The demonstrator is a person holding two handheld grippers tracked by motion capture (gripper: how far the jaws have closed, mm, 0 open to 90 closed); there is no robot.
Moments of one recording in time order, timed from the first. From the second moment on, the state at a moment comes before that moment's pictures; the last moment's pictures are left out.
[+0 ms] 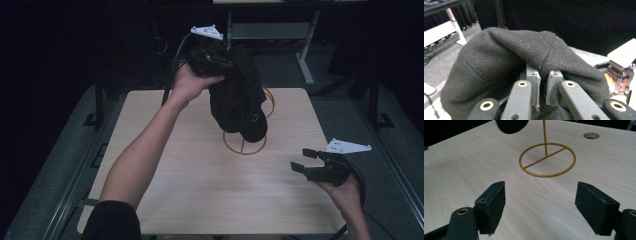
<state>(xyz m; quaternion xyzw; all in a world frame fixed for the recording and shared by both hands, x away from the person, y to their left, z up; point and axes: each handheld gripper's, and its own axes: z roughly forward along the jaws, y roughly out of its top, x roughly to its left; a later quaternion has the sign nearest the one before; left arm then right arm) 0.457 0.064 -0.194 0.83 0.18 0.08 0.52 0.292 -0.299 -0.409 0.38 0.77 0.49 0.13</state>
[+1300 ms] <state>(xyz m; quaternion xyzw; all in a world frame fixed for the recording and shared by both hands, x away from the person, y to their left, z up) 0.476 0.005 -0.225 0.86 0.20 0.05 0.47 0.292 -0.298 -0.418 0.38 0.78 0.48 0.12</state>
